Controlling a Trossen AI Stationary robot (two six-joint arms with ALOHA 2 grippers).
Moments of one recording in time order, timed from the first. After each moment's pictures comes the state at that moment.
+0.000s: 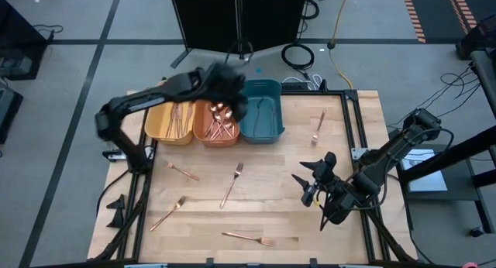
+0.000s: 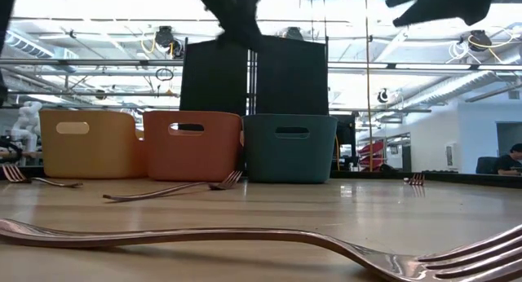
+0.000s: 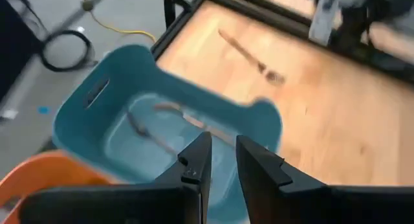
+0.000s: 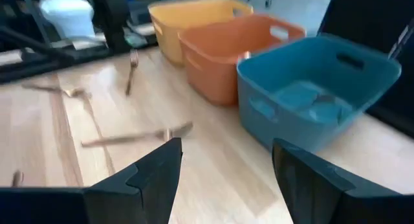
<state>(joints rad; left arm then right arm) 0.38 1.65 1.66 -0.73 0.06 -0.12 0.73 1.30 0.94 -0.65 1.10 1.03</state>
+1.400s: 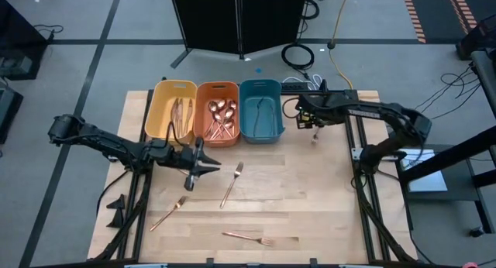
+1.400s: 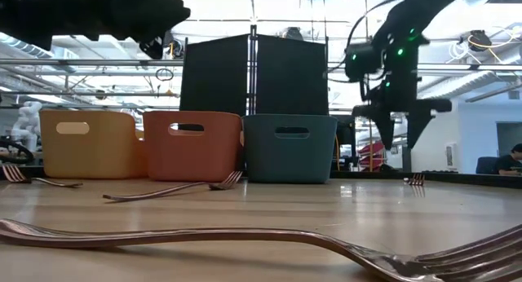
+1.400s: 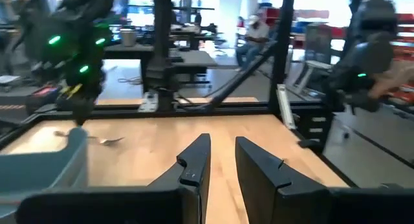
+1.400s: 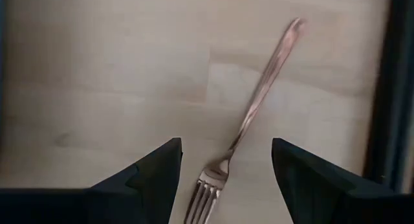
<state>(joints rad) -0.18 1.00 0.30 0.72 0.00 -0.01 -0.56 1.47 0.94 -0.92 0.29 0.89</state>
